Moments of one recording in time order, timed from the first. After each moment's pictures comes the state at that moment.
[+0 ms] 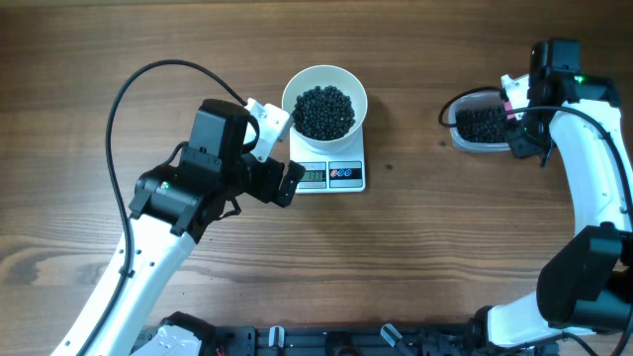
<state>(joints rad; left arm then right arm) -0.39 1.21 1.11 -0.81 0.18 0.06 -0.14 1.70 1.41 -1.06 0.31 -0.48</state>
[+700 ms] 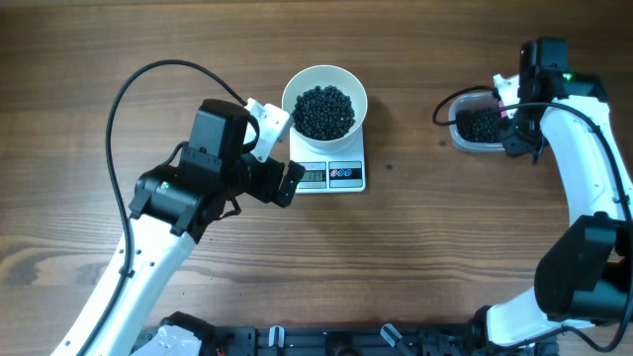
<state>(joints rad) -0.39 1.21 1.11 -0.81 0.18 0.06 -0.11 1.74 1.41 -1.04 0.32 -0.46</state>
